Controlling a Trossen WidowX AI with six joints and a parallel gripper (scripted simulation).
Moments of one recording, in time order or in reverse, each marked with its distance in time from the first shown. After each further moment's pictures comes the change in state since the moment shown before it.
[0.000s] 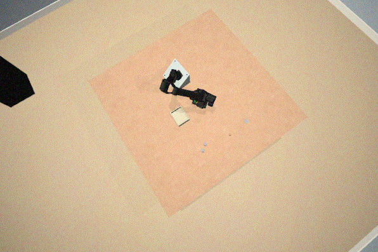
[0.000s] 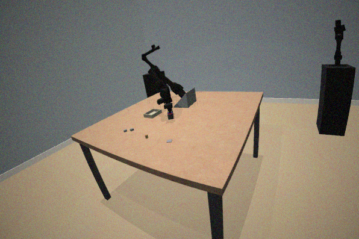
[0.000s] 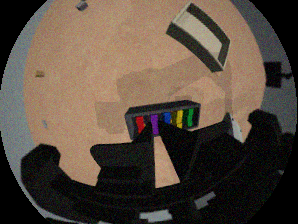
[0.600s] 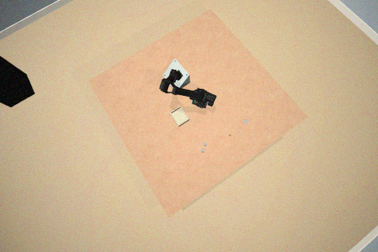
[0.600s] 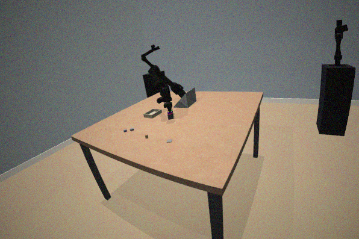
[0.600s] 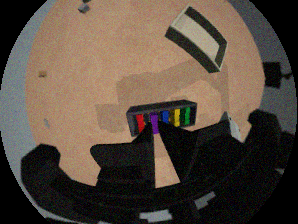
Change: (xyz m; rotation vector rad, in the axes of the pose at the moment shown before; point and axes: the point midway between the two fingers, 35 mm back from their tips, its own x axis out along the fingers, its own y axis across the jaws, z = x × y) arm -0.008 0.000 0.000 -0.001 -0.002 -0.001
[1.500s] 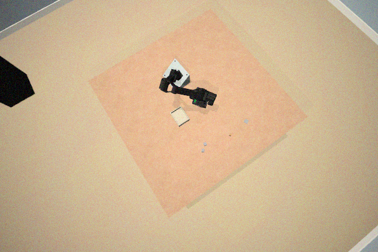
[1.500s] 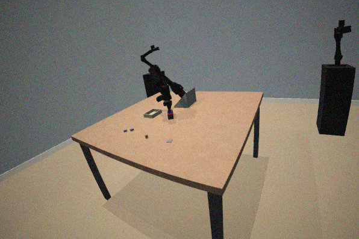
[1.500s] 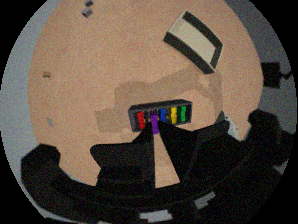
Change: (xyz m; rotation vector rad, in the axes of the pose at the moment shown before) arm -0.013 0.000 0.000 -0.002 -0.003 0.001
